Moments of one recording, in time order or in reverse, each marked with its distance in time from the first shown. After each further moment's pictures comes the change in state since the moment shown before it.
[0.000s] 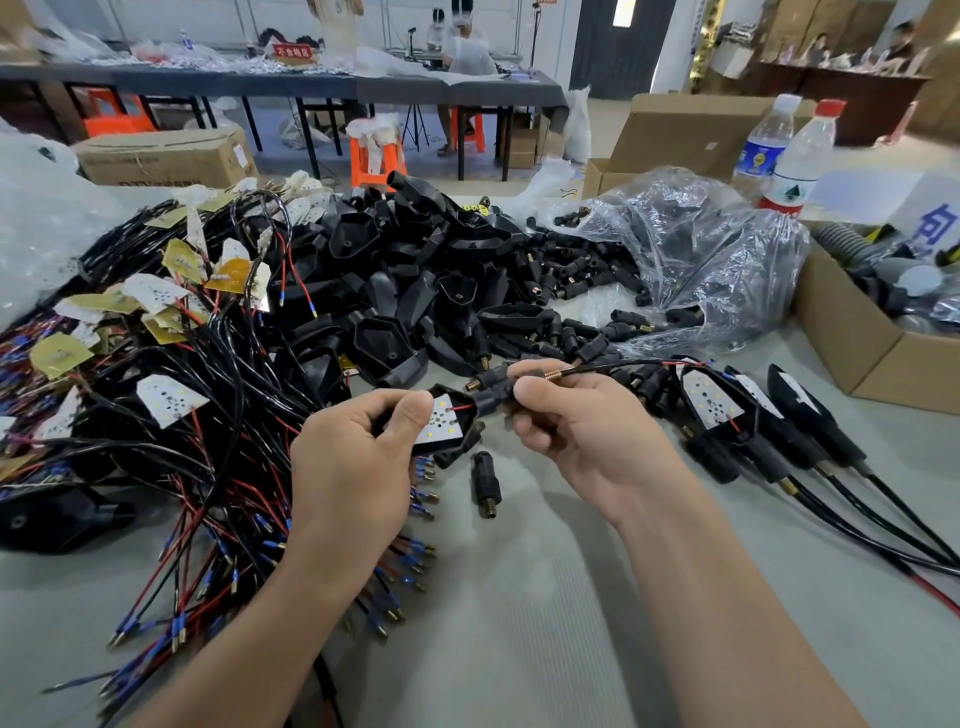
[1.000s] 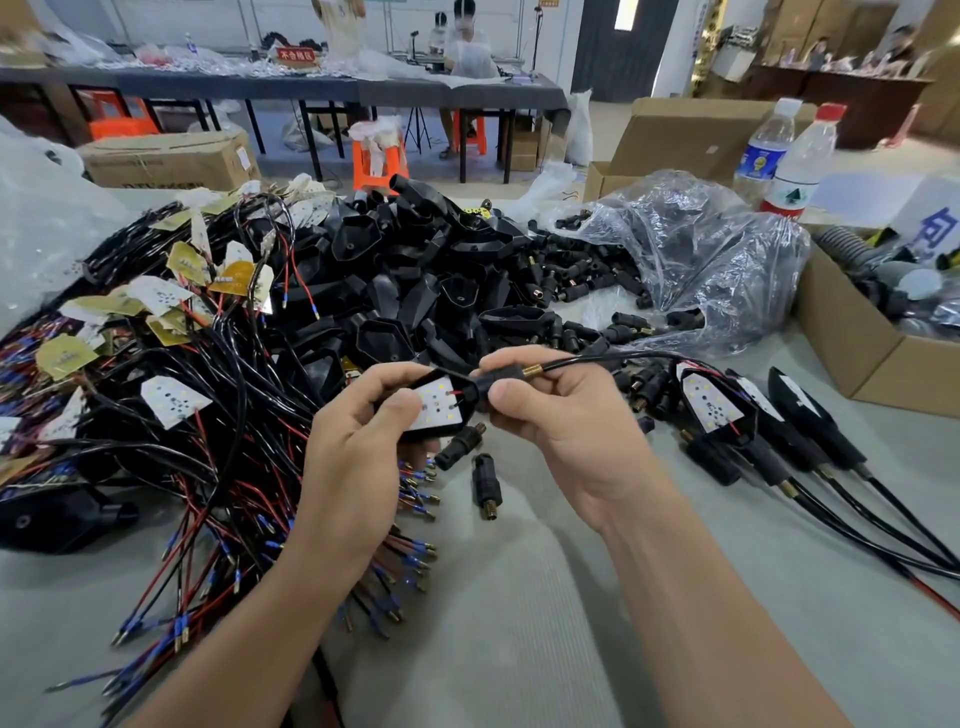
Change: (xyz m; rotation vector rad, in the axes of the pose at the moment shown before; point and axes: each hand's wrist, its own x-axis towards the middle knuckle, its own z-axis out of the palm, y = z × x) left_hand 0.003 0.004 -0.001 -0.358 -0.160 -0.027; right_hand -0.010 0.001 0.017 -0.123 -0.097 -0.226
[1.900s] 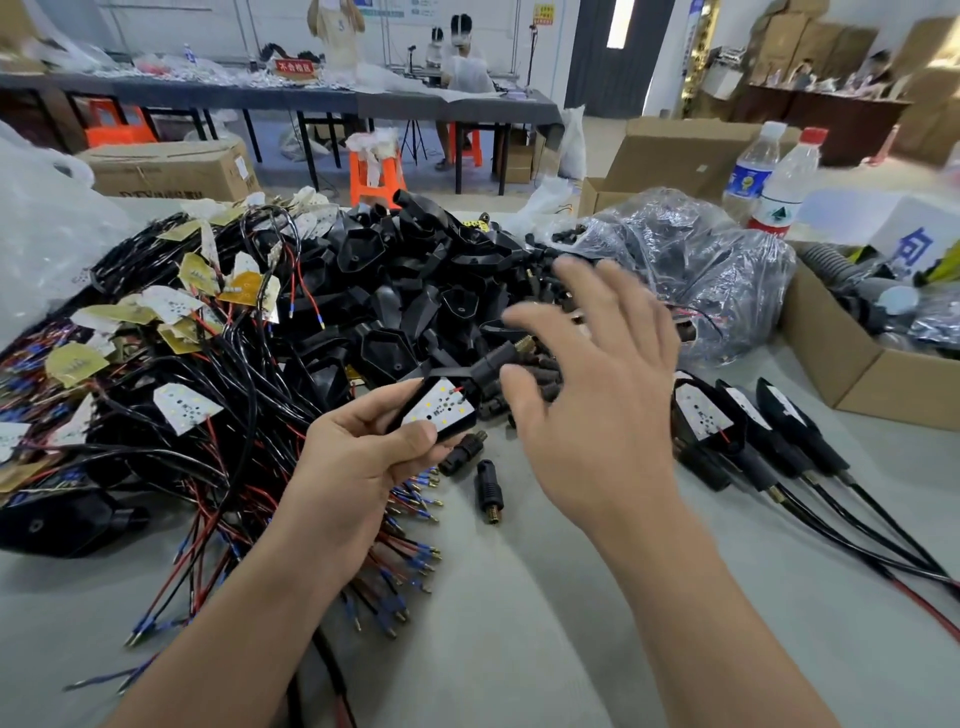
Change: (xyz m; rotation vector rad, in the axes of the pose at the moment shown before) left_hand 0.006 0.004 -0.013 -0.436 -0.078 -0.271; right_hand -0.019 -0.033 0.013 -1.349 0.403 -0.714
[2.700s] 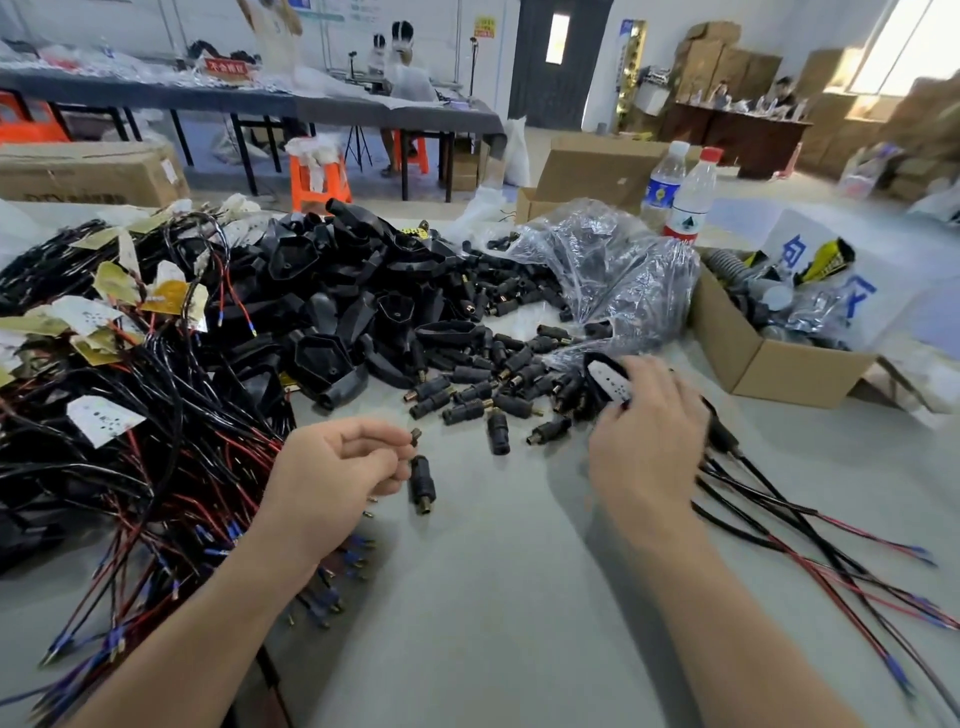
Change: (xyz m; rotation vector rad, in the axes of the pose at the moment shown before) left_hand -0.002 -0.020 0.011 0.622 0.010 0.069; right_hand -0.043 0.104 -0.009 -0.334 -0.006 0.557
